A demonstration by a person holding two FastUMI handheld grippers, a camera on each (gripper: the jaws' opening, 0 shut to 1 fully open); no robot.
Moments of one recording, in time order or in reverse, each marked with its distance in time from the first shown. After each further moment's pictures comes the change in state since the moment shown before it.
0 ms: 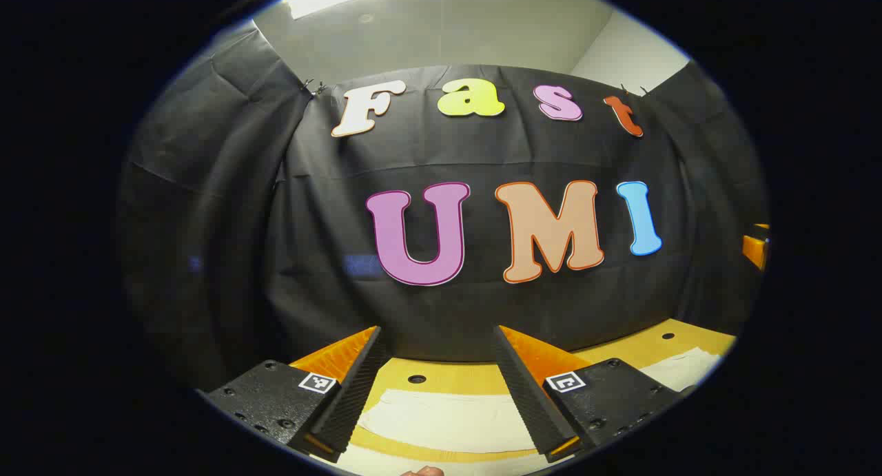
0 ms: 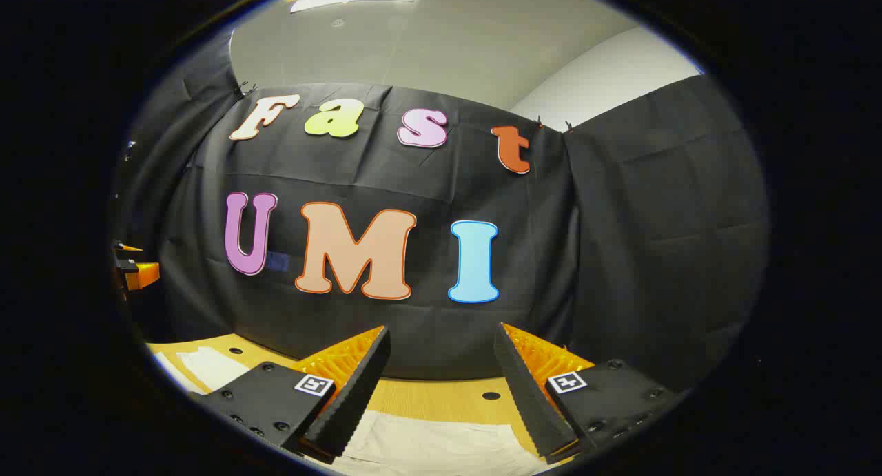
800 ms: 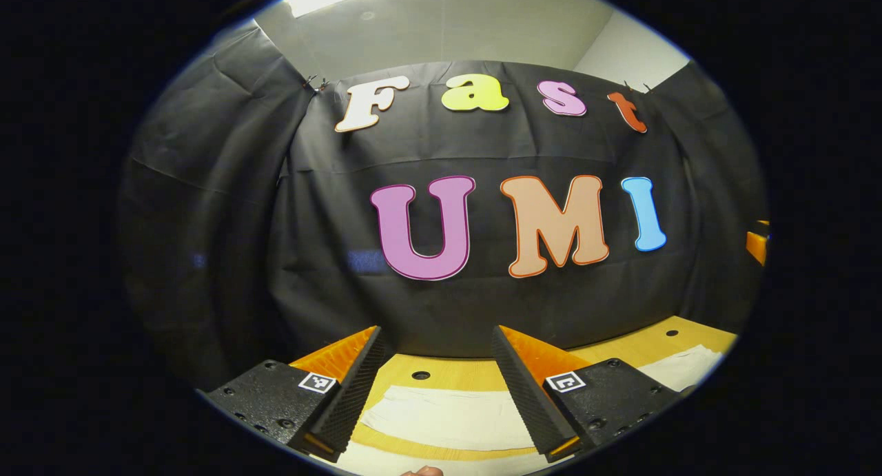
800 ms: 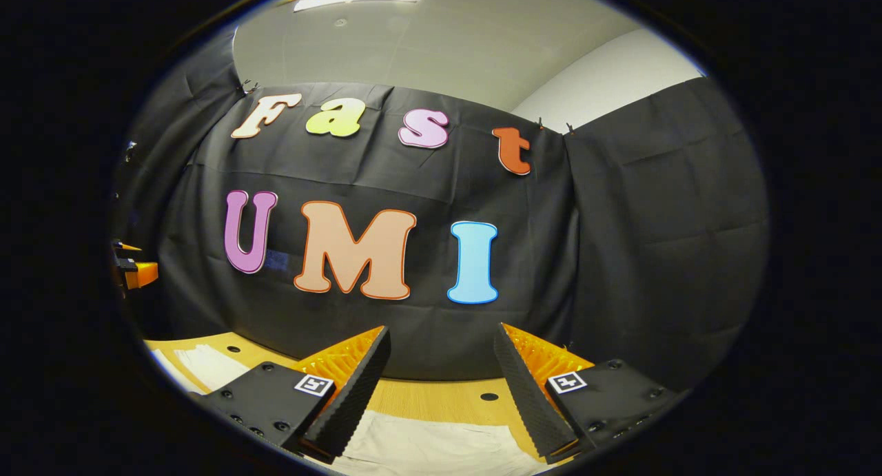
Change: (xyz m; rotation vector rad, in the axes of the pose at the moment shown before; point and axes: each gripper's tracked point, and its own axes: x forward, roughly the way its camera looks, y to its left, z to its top) left arm 0.001 0.007 -0.007 -0.001 0.017 0.014; right arm 0.001 -0.002 -0.003 -0.011 0.000 -0.006
